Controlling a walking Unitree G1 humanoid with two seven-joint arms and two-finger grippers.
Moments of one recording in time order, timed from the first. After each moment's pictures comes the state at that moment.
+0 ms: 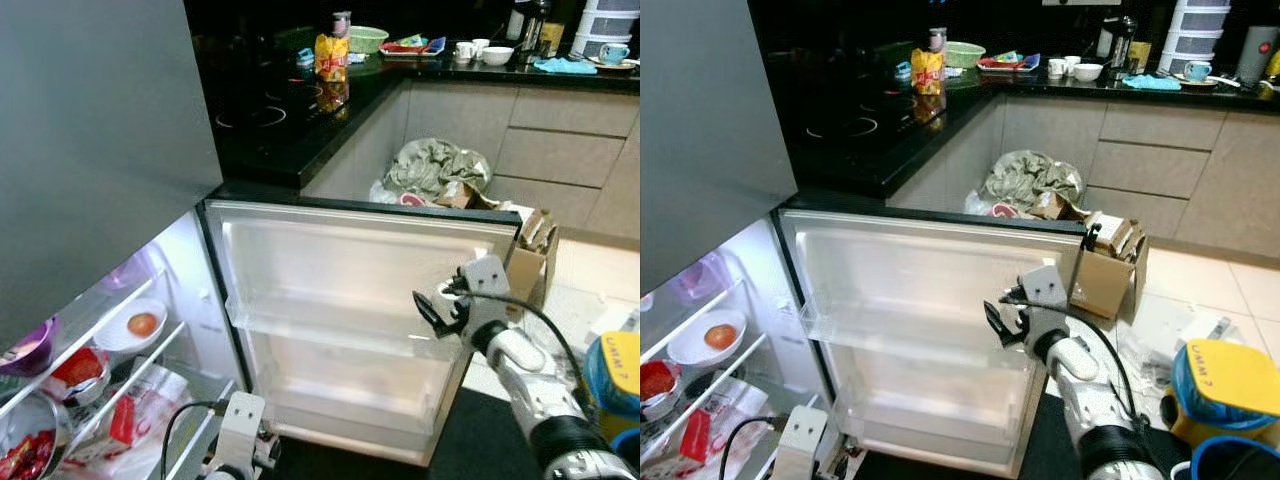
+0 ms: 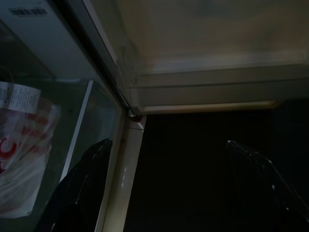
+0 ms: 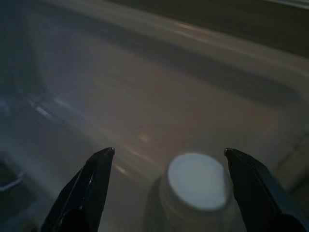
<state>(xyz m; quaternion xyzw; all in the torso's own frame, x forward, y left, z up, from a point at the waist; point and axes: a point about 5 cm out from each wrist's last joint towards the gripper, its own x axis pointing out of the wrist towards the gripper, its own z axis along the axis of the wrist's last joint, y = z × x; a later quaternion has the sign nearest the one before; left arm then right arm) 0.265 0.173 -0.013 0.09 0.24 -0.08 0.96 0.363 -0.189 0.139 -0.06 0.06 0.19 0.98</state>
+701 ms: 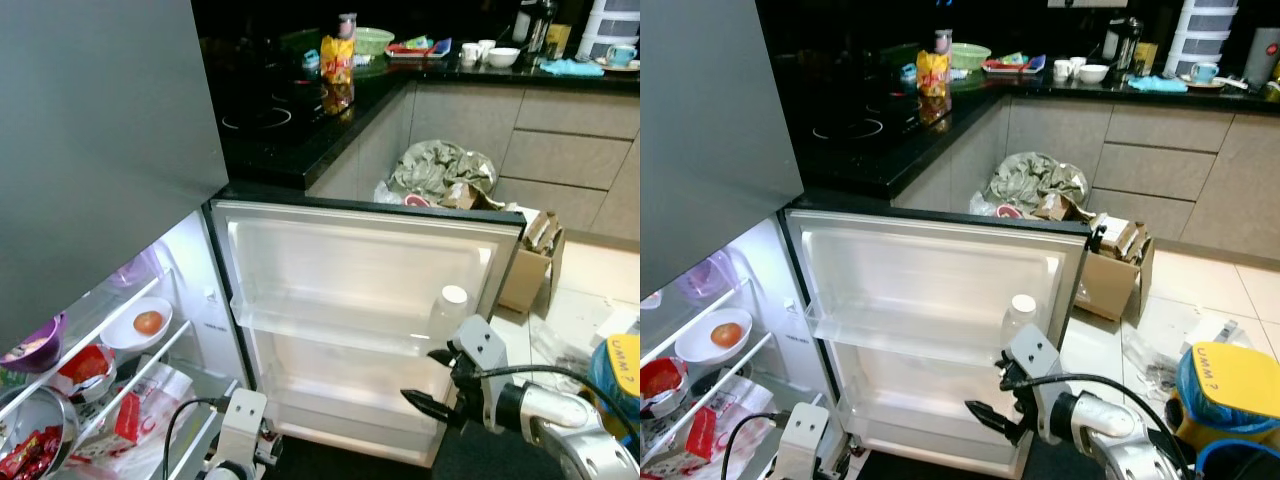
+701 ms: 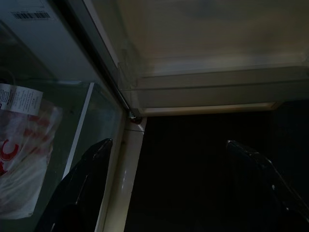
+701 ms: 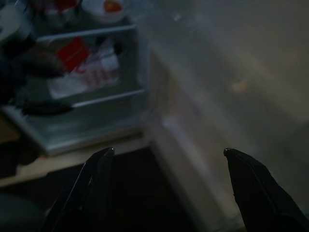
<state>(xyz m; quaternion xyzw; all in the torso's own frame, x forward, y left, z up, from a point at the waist) 0.268 0.172 -0.011 0.09 0.24 -0.09 0.96 0.285 -0.177 0.107 -0.10 0.21 0.38 0.89</state>
